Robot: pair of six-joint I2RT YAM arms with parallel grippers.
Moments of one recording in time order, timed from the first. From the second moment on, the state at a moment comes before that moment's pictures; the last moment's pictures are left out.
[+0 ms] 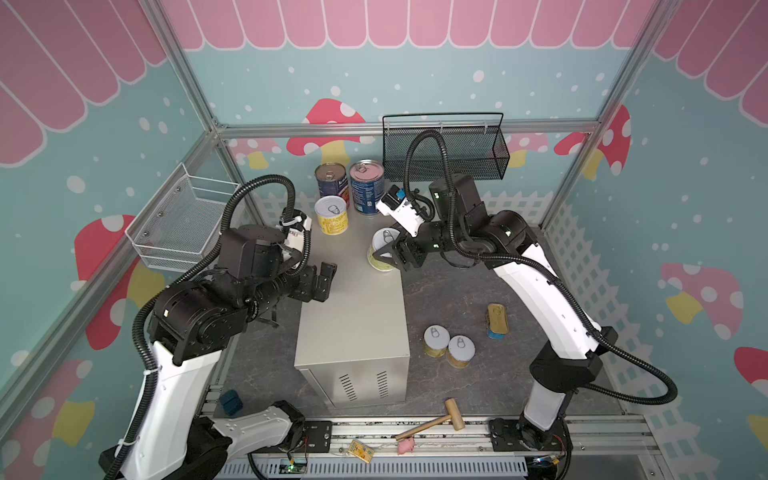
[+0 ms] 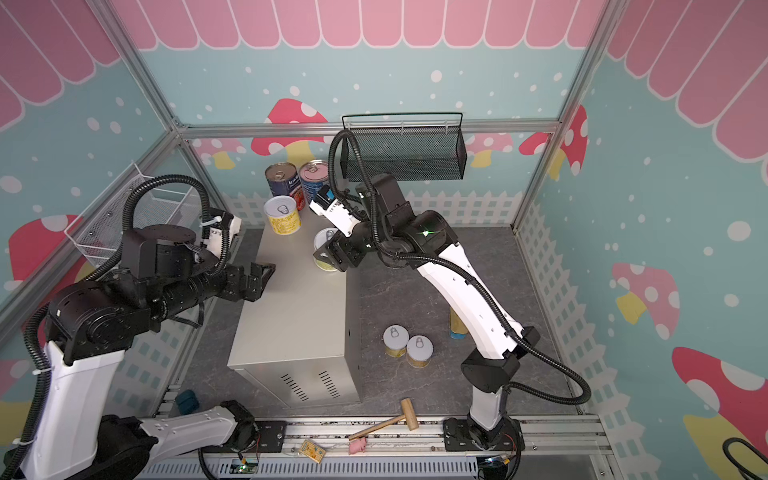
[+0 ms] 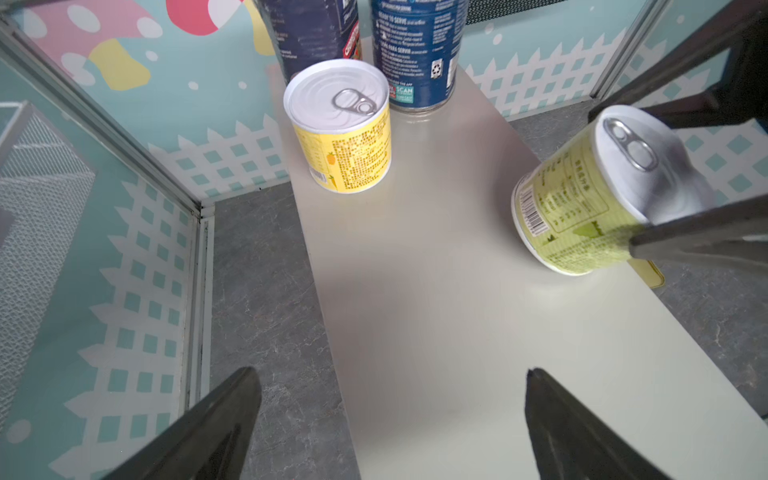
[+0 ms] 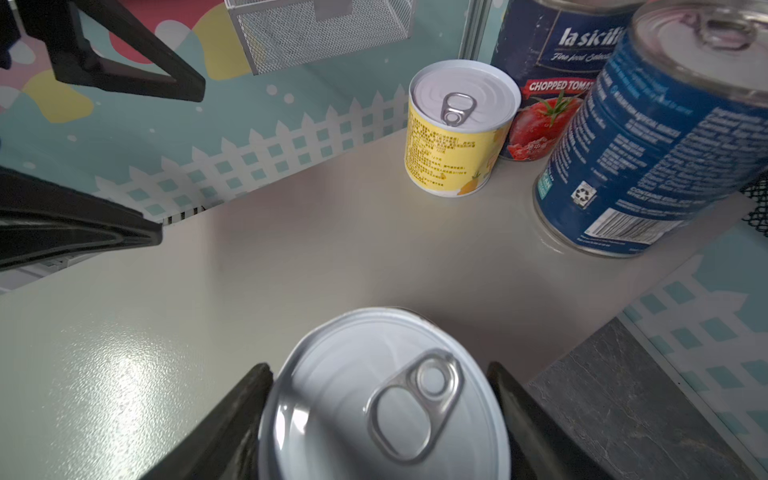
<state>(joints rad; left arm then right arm) -0.53 1.16 1.90 -1.34 -0.22 -0.14 0.79 1.82 2.39 -1.11 -0.31 -0.19</state>
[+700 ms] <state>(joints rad) -0.49 0.90 1.57 -1.12 -0.02 -0.14 0.84 1.93 2.47 -1.03 -0.22 -0.15</state>
